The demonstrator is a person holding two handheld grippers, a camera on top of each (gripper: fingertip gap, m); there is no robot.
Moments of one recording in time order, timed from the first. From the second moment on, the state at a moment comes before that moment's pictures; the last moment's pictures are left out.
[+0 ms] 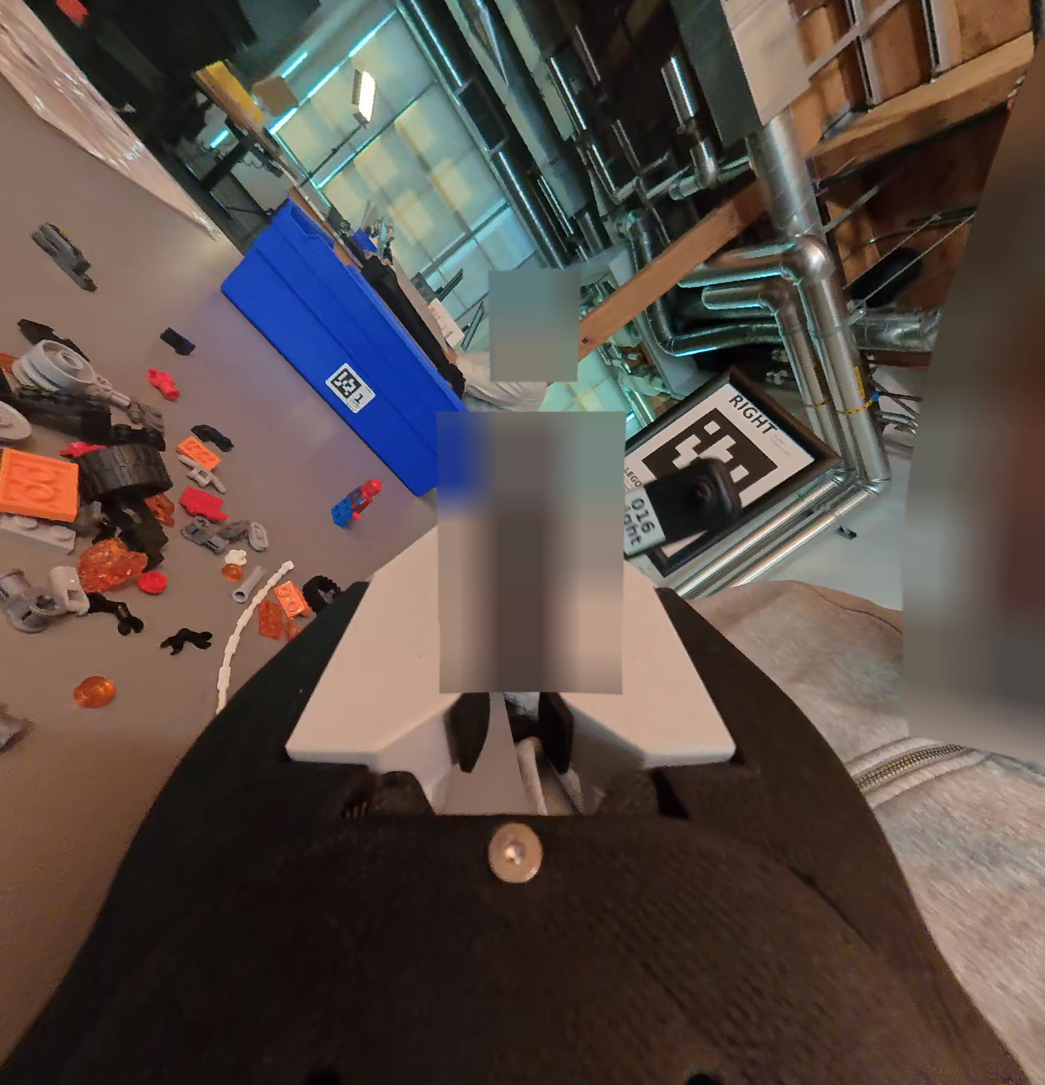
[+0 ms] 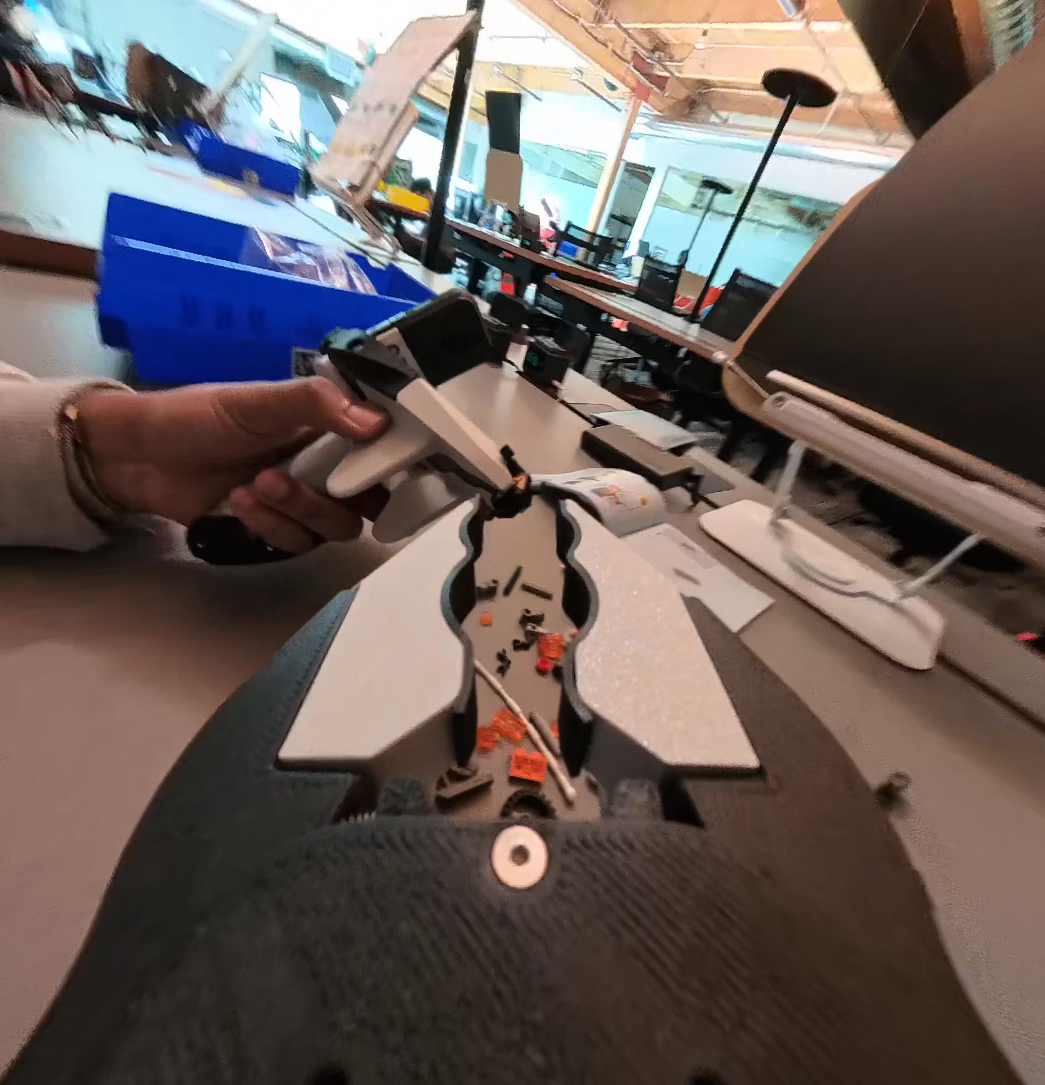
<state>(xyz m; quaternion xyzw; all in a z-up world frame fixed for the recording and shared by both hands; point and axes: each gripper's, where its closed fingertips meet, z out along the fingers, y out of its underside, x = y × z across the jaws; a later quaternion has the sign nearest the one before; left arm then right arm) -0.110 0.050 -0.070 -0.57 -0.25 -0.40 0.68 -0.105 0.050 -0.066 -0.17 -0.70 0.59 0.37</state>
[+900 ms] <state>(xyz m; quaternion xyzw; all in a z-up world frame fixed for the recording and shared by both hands) -0.090 0.063 -0.077 -0.65 -0.19 -0.34 0.66 -0.097 0.056 -0.072 -0.27 -0.62 0.73 -0.05</state>
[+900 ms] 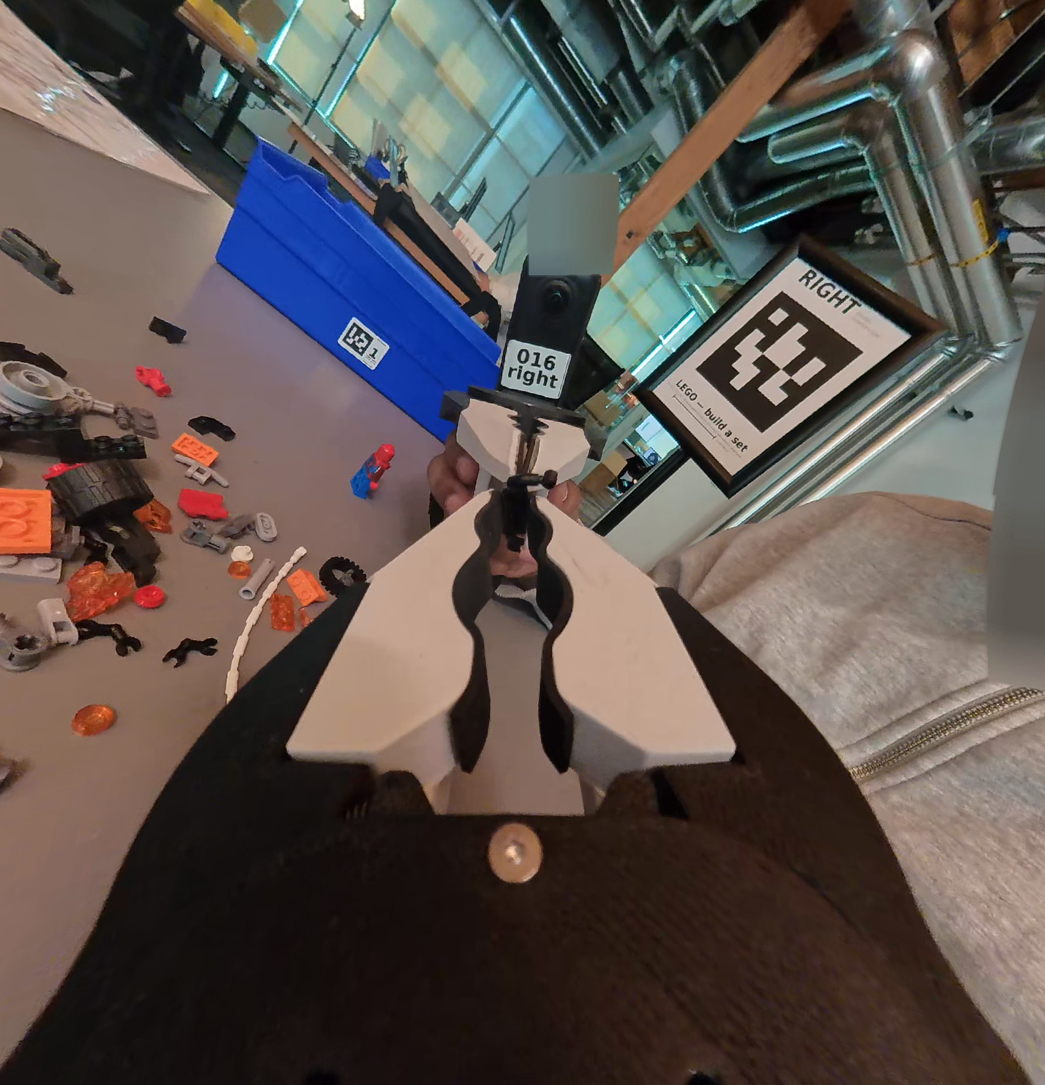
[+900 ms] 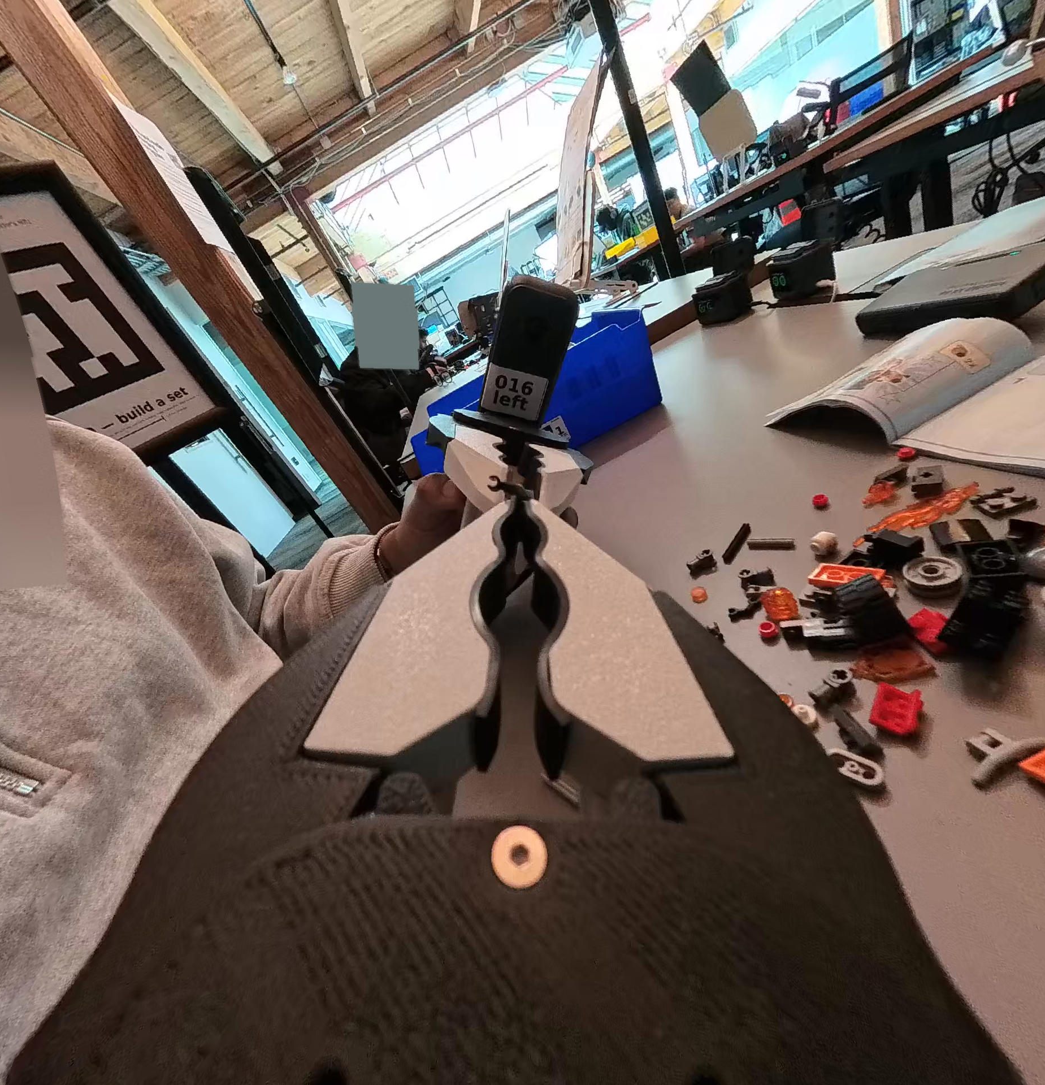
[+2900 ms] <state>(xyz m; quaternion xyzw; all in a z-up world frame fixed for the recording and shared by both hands) -0.196 -0.078 -0.060 -0.35 -0.39 -0.31 0.79 -0.224 0.039 -0.175 -0.24 -0.89 0.34 0.17</state>
